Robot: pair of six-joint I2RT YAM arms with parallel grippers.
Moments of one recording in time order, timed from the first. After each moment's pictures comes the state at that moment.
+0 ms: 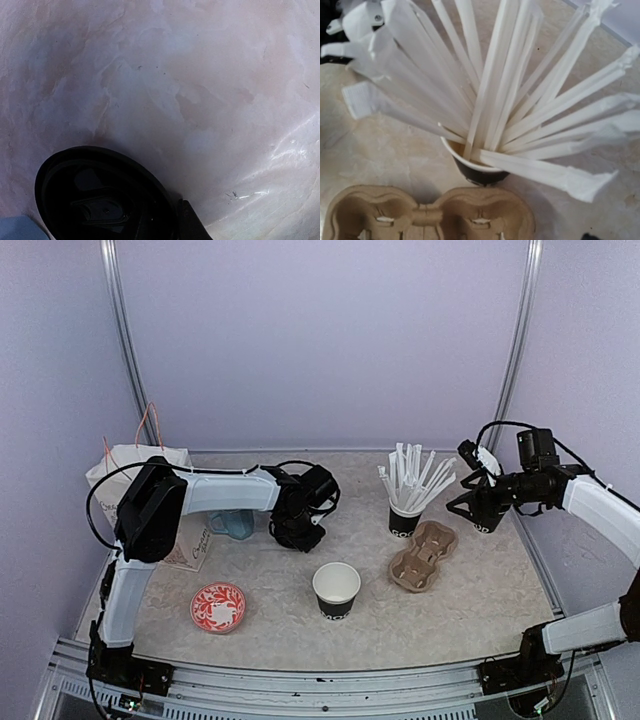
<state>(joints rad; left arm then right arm) -0.84 2.26 1.76 -0.74 -0.21 -0.05 0.10 1.21 0.95 -0.49 -0.61 -0.57</state>
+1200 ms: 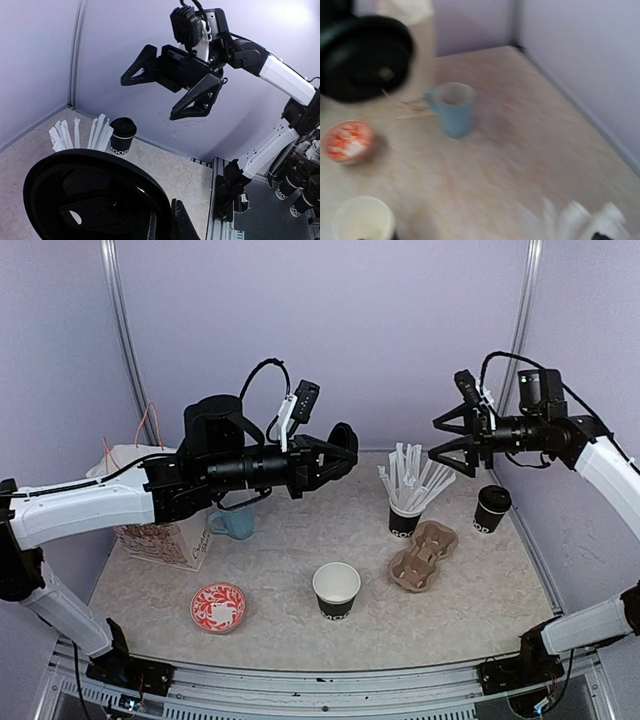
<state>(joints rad) -0.97 1.48 1.30 0.10 0.31 -0.23 0.23 1.21 1.32 -0.58 -0.86 -0.45</state>
